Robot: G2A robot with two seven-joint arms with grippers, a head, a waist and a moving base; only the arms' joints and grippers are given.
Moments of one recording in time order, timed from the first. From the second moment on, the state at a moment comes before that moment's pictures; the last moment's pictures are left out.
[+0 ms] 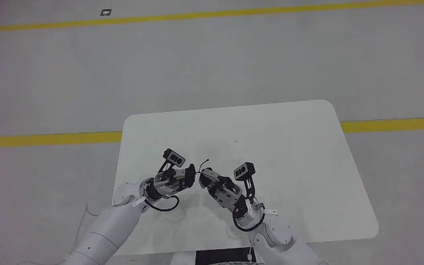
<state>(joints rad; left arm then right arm) 1.39 -1.04 -1.03 -1.37 -1.23 -0.34 -1.39 -1.73 -1.35 0.97 -1.73 0.64 -0.34 0.48</state>
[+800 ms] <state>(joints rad) 1.39 -1.04 -1.03 -1.37 -1.23 -0.34 -1.39 -1.74 -1.36 0.99 -1.70 0.65 -0.34 0.48</state>
